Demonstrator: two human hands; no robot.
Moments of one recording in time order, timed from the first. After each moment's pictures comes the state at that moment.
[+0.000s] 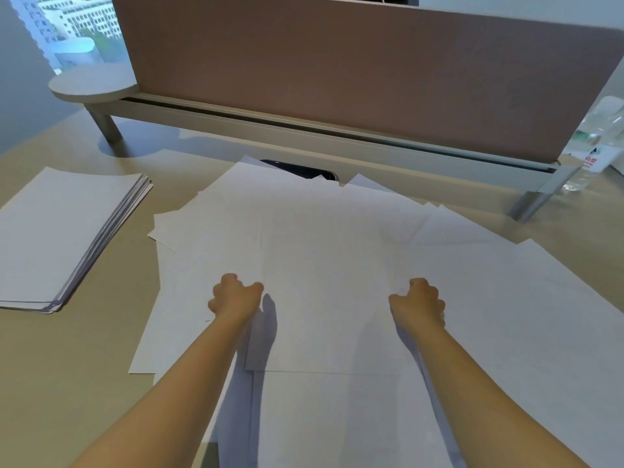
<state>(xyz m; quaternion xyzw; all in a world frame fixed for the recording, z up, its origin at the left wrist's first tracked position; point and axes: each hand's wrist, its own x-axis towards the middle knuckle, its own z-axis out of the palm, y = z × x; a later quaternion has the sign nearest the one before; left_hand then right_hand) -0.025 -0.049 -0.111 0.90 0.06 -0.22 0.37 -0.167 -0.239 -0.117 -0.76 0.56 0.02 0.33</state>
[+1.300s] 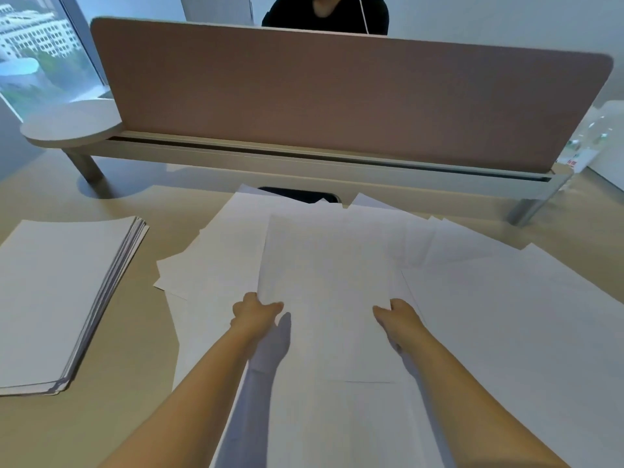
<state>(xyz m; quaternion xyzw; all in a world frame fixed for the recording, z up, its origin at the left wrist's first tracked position) 0.039 -0.044 -0.107 0.85 -0.01 -0.36 0.39 -0.112 -0.205 -0.122 -0.63 0.52 -0.01 0.57</state>
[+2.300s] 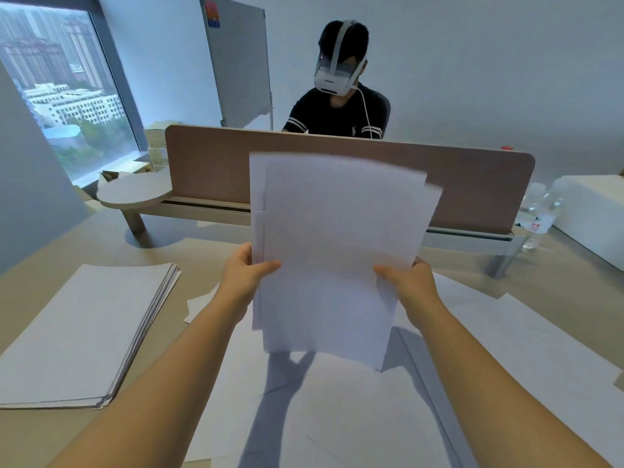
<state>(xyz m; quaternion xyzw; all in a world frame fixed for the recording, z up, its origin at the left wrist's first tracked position) 0.042 -0.026 0.043 0.71 -0.16 -0.22 0.65 -0.109 -0.186 0.052 -0.62 0.40 -0.28 0.61</state>
